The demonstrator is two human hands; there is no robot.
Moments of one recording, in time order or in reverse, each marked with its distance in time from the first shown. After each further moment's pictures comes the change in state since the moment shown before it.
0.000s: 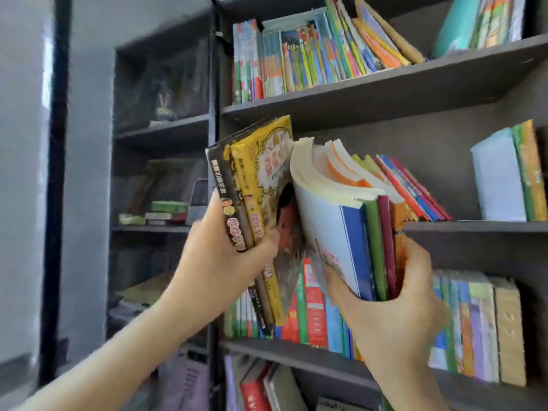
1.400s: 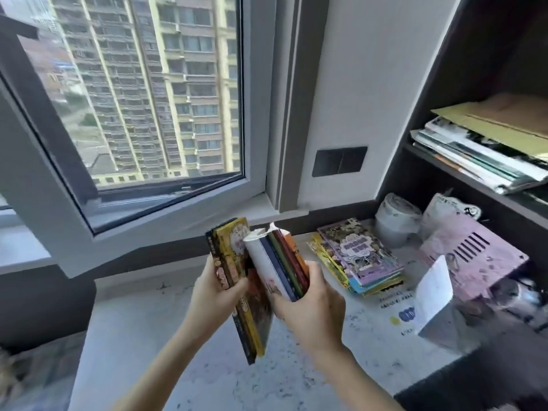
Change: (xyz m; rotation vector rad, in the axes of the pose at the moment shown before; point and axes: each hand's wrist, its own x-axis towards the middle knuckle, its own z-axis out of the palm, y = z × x) left_hand -0.361 -0.295 -0.416 0.410 0.529 -1.169; right_hand -0.527 -0.271 0.297 0.363 -1.382 0.208
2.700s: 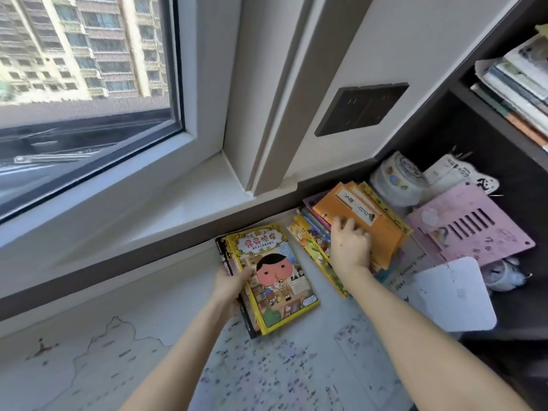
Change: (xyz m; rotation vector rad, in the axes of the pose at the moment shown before) left_hand 0.240 -0.249 0.159 -0.378 -0.260 -0.955; right_hand 0.195 0.235 0.146 -1.359 -0.388 0.167
